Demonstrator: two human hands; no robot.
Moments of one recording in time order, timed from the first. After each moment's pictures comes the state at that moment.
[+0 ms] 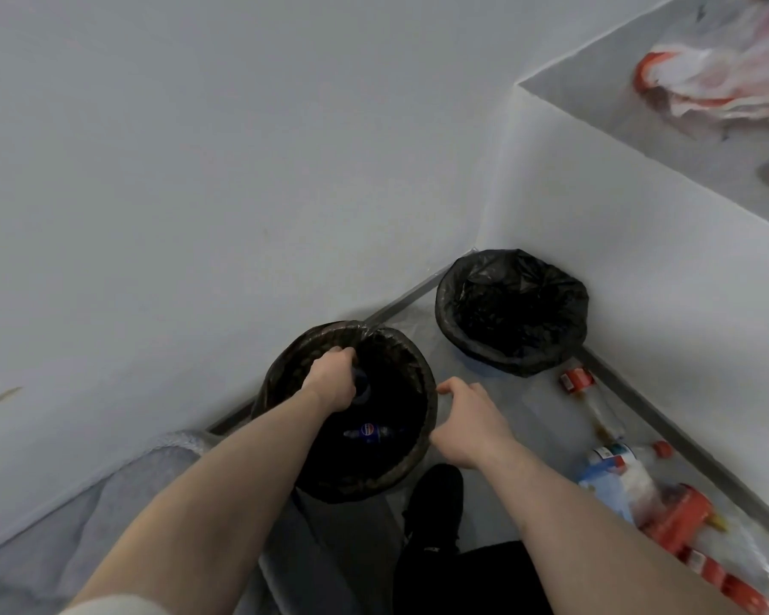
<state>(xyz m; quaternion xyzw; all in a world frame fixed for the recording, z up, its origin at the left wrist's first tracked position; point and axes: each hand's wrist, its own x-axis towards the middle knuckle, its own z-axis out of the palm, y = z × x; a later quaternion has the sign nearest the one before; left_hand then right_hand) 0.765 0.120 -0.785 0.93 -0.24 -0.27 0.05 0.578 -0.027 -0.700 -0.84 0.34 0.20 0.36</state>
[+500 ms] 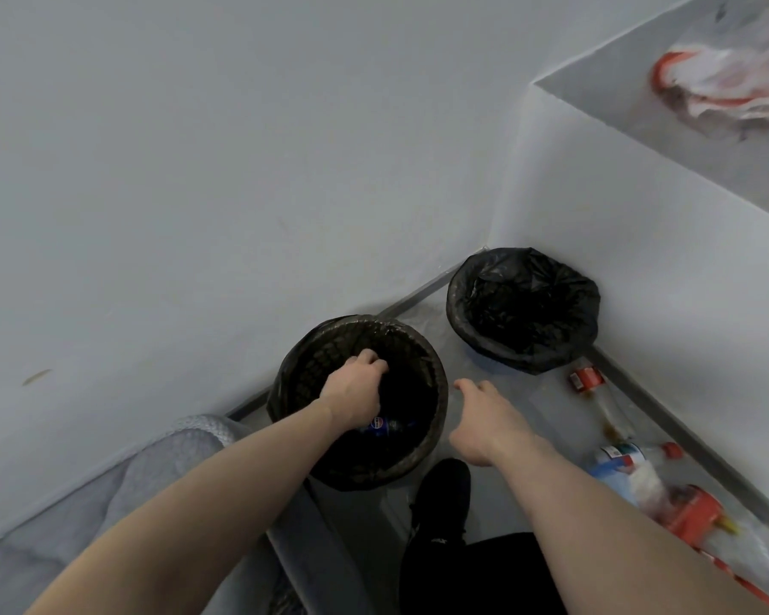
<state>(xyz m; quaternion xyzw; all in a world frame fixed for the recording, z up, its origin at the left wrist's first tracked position) 0.730 0.129 -0.777 0.91 -0.34 -0.24 0.03 0.573 -0.028 -0.685 -0.86 0.29 0.28 0.30</state>
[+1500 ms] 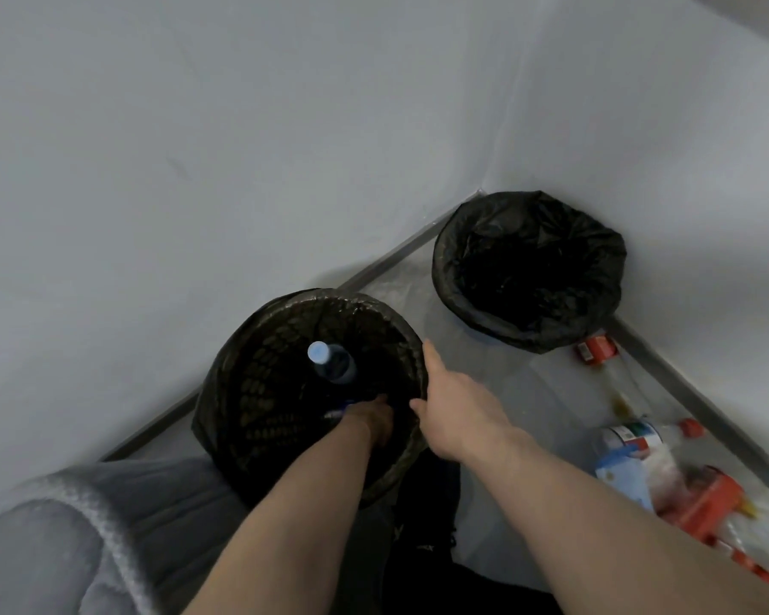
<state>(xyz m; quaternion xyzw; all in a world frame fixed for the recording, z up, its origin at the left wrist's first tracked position) 0.703 0.076 -0.971 0.82 -0.26 -0.51 -0.10 0.617 -0.041 -0.762 -0.87 0.27 0.28 0.30</state>
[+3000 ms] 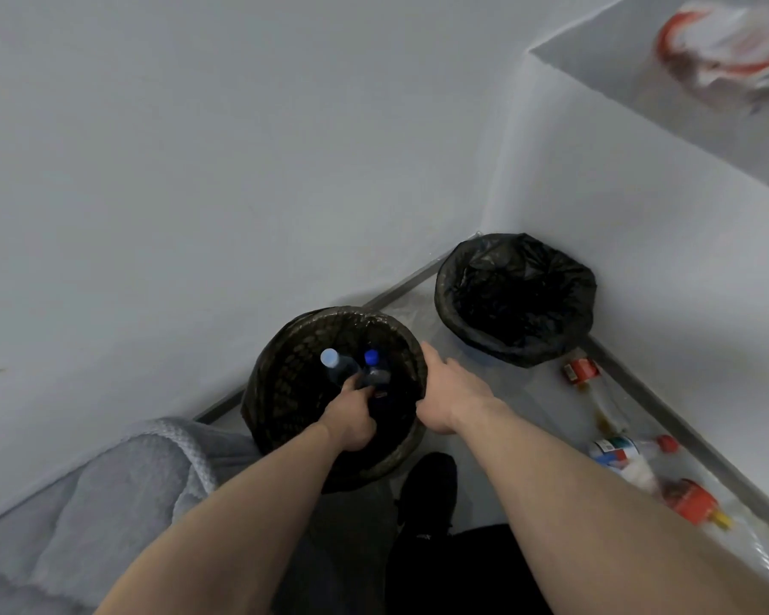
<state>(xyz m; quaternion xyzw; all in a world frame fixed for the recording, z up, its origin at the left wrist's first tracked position) 0.697 0.126 -0.816 0.89 -0.21 -0.39 0.11 0.616 -0.040 -0.719 -0.87 0.26 0.29 0.29</state>
